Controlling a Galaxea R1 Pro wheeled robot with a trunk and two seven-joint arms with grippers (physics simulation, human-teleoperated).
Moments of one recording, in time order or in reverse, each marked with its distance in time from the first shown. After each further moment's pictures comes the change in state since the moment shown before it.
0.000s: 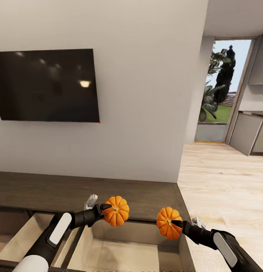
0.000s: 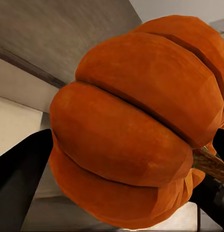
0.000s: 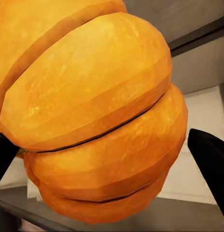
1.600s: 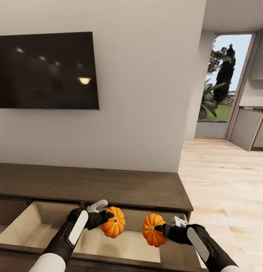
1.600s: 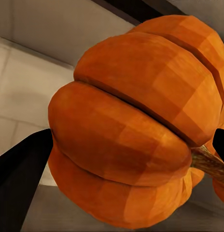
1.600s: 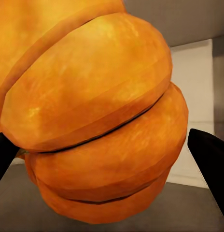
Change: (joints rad) left arm -0.005 -0.127 -0.040 -0.060 -0.270 -0.034 0.396; right arm -0.053 0.132 0.178 0.000 0.064 0.001 -0.241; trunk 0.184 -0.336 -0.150
